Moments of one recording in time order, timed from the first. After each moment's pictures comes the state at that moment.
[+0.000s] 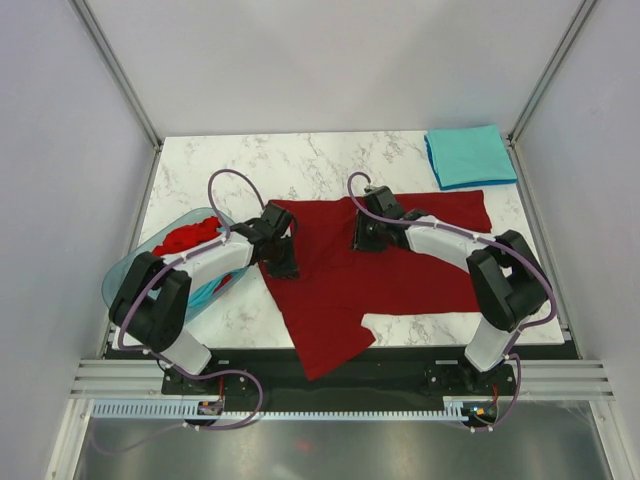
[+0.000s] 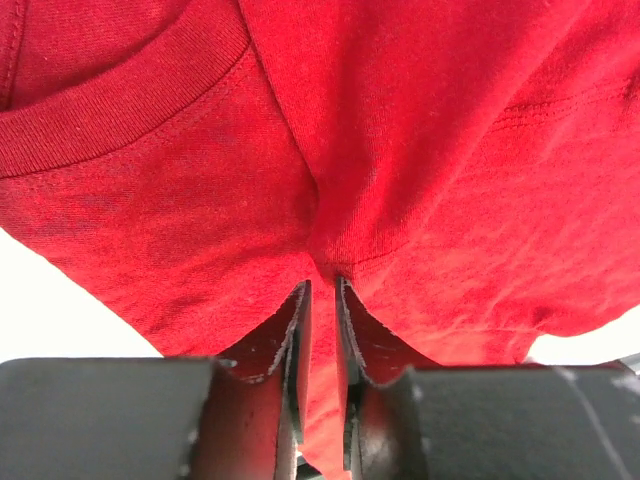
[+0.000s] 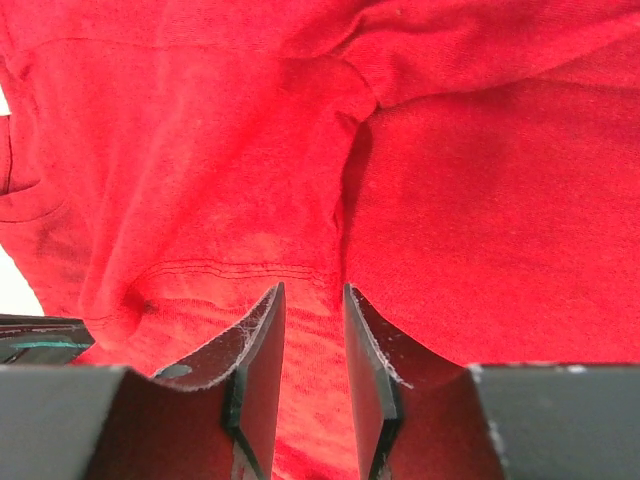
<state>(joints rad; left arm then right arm) -0.55 1.57 0.92 -0.49 0.08 -0.65 0.56 1.73 1.08 -0.27 -0.05 0.61</state>
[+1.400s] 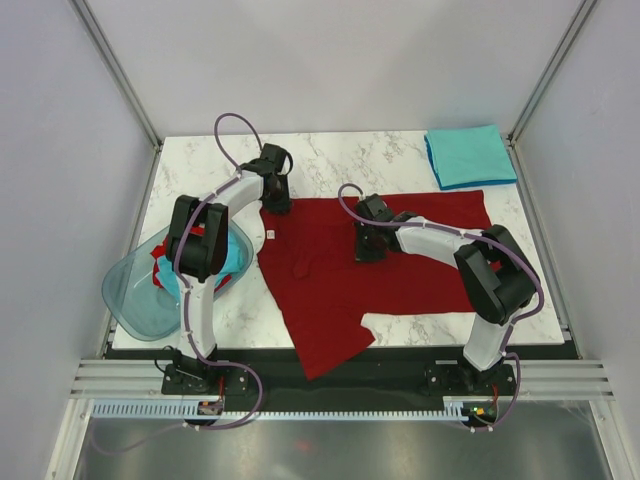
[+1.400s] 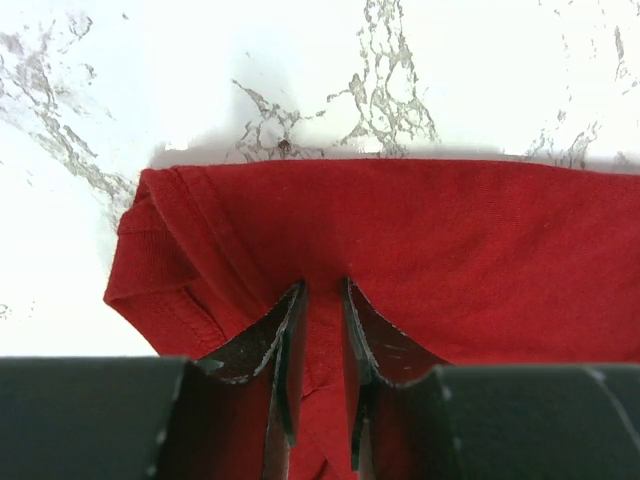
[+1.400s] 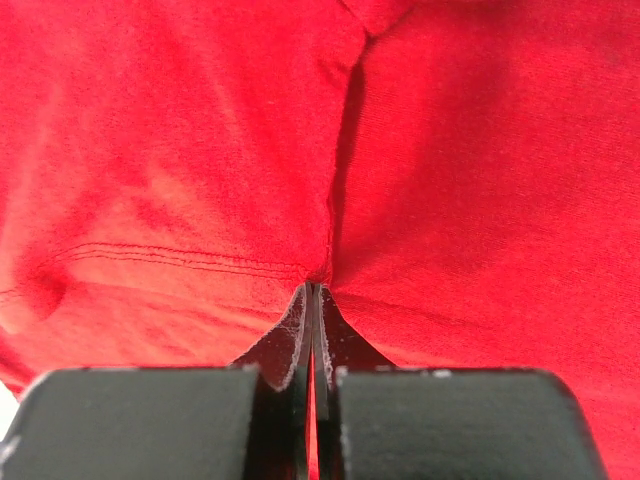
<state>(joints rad) -0.31 2.17 1.64 -0.55 -0.04 -0.39 0.60 1.80 1.10 -0.36 -0.01 0.60</state>
